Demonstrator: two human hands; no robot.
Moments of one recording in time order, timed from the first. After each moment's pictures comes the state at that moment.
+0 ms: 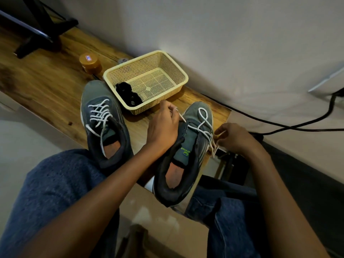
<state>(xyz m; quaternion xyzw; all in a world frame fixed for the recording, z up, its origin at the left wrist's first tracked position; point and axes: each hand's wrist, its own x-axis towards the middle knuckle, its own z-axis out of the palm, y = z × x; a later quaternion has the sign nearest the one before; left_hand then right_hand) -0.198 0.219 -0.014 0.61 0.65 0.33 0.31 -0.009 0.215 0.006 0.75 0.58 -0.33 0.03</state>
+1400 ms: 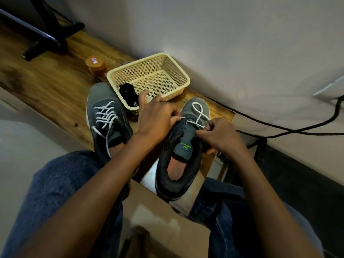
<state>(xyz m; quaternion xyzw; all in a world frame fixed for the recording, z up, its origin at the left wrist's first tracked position) -0.231 0.236 0.003 0.78 0.60 0.17 0.04 -0.062 0.211 0.019 0.72 0.55 -0.38 -0.16</state>
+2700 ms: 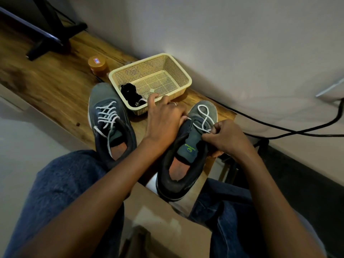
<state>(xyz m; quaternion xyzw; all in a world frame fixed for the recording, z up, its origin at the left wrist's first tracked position) -0.215 0.234 -0.009 0.78 0.58 0.22 -0.03 -0.053 0.207 0.026 0.74 0.54 -0.39 -0.13</state>
